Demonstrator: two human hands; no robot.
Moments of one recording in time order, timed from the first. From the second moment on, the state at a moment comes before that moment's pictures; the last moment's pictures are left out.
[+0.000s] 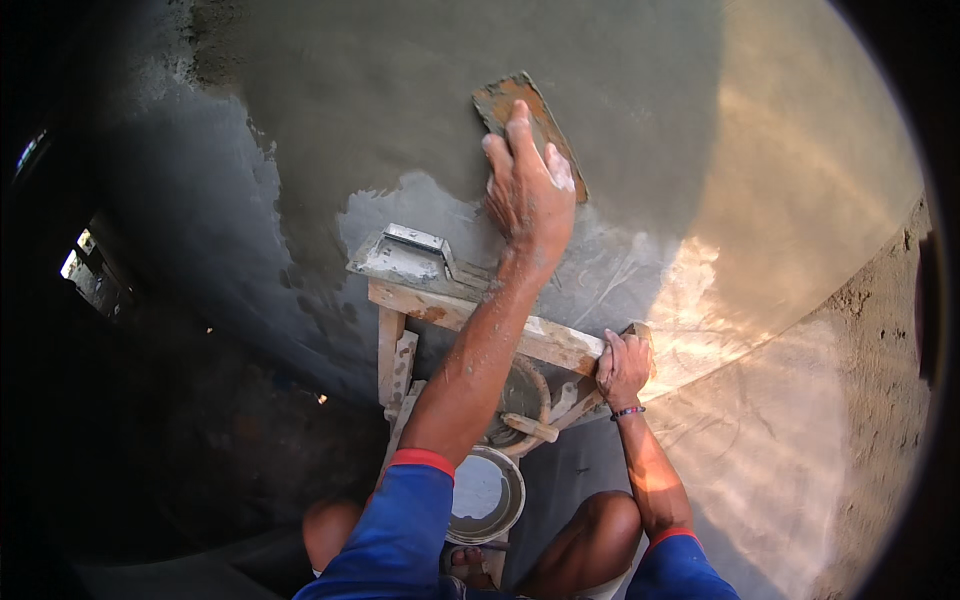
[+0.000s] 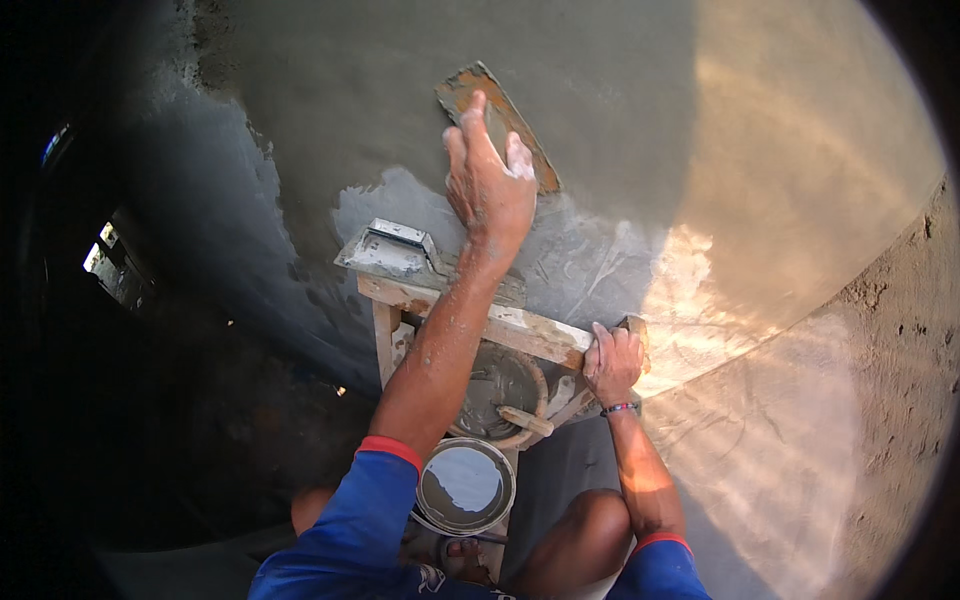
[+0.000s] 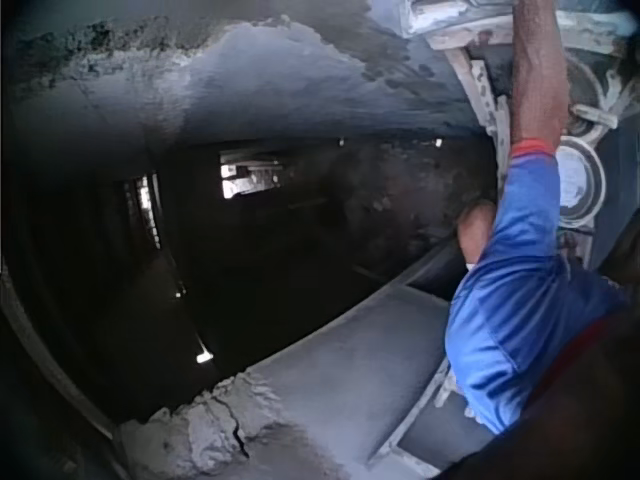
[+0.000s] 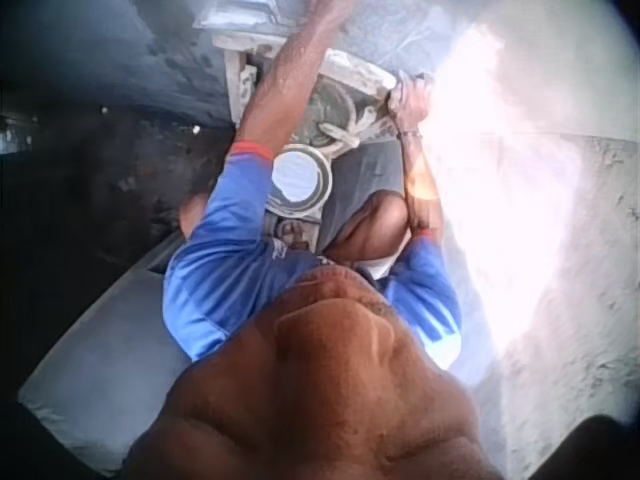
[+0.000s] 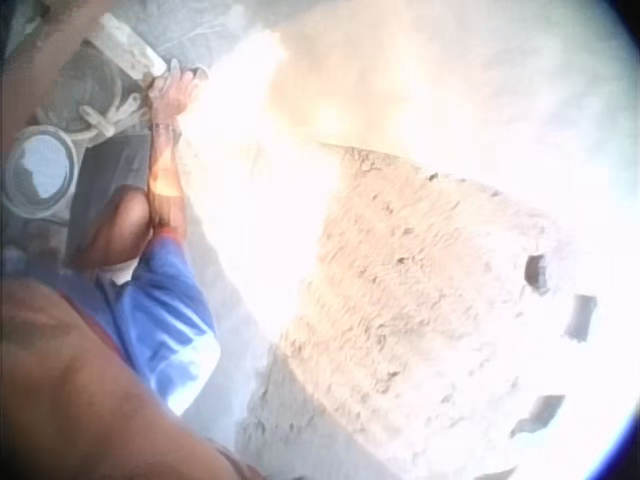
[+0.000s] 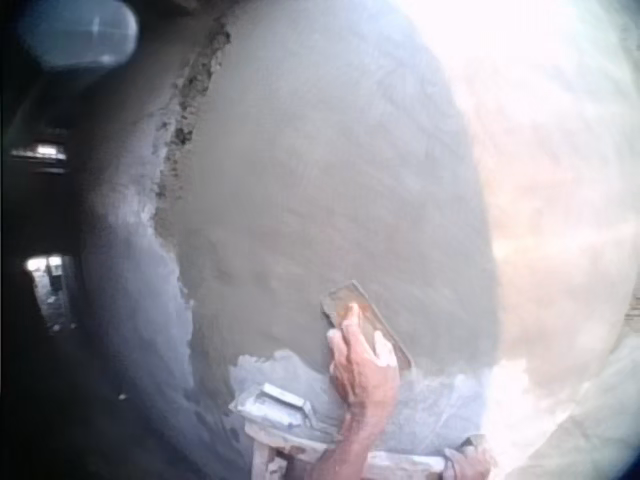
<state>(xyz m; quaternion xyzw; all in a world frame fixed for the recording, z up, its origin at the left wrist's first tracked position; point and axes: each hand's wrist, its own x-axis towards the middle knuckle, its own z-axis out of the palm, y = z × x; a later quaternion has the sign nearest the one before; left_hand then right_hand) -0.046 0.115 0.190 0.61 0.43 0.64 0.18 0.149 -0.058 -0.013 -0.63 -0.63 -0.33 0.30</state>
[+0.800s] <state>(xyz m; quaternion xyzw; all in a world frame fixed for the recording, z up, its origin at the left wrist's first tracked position) -0.059 0.021 0.100 0.40 0.38 0.67 0.49 0.064 -0.091 0.079 -0.48 -0.71 -0.28 0.43</state>
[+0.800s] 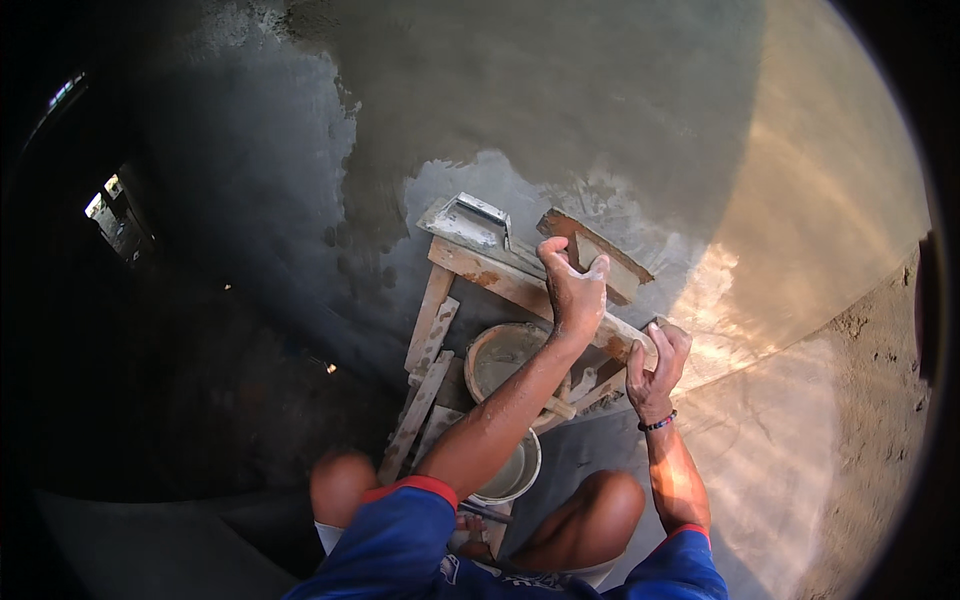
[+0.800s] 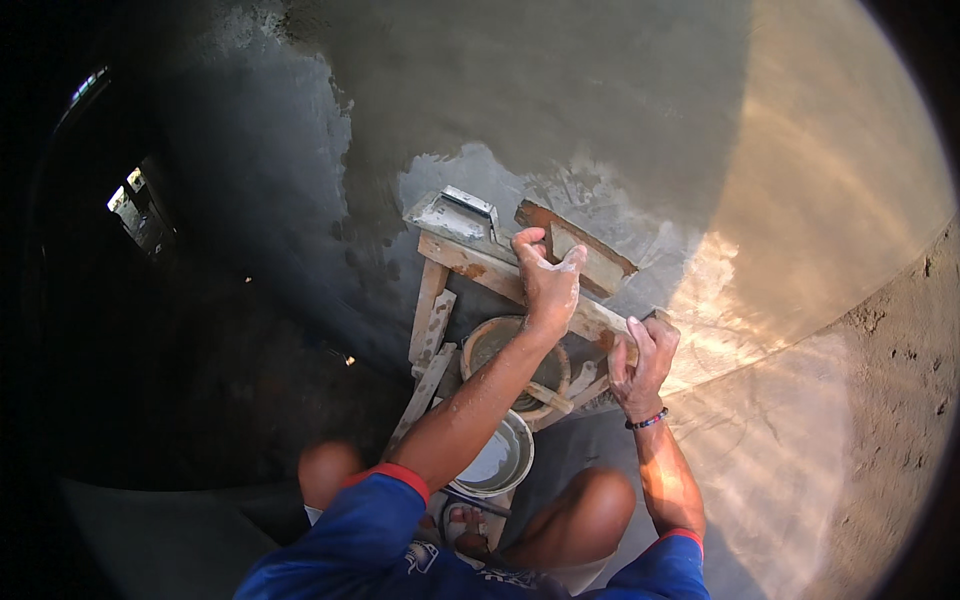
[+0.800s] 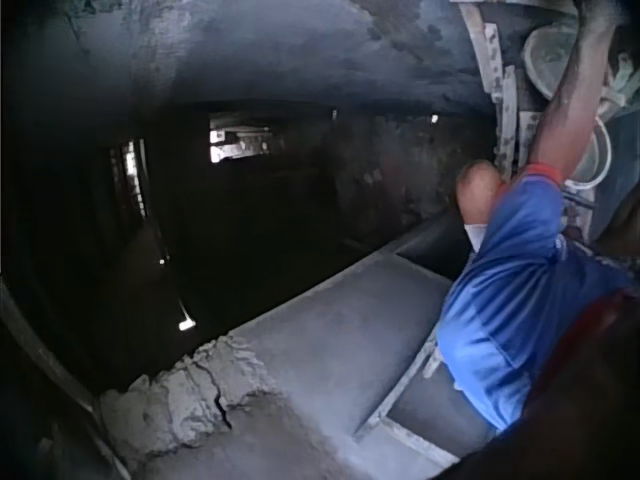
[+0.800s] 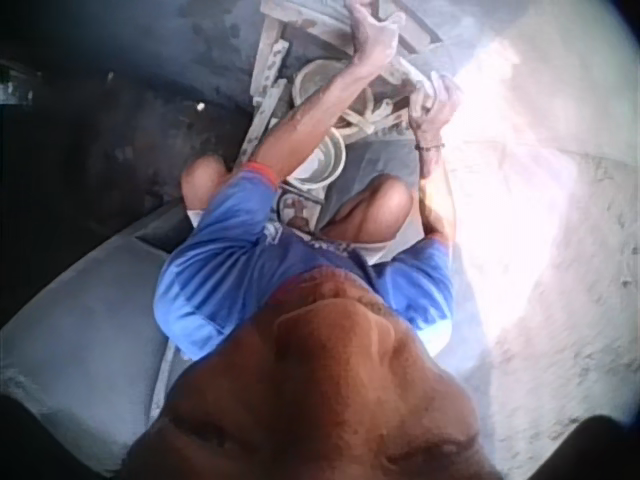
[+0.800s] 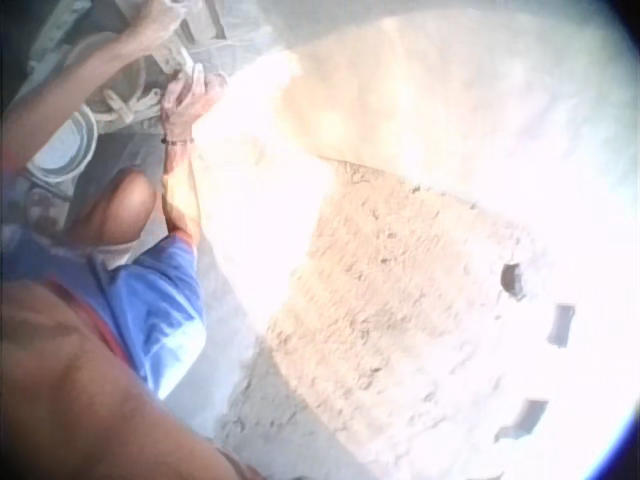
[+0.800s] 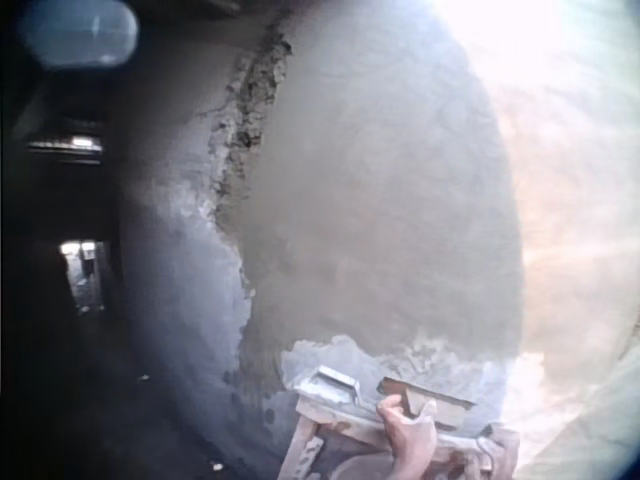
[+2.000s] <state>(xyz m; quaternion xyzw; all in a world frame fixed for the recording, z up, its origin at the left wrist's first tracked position) -0.199 0.060 0.052 0.52 0.59 0.49 0.38 -0.057 -0.100 -0.072 -0.32 -0.83 0.34 -0.30</state>
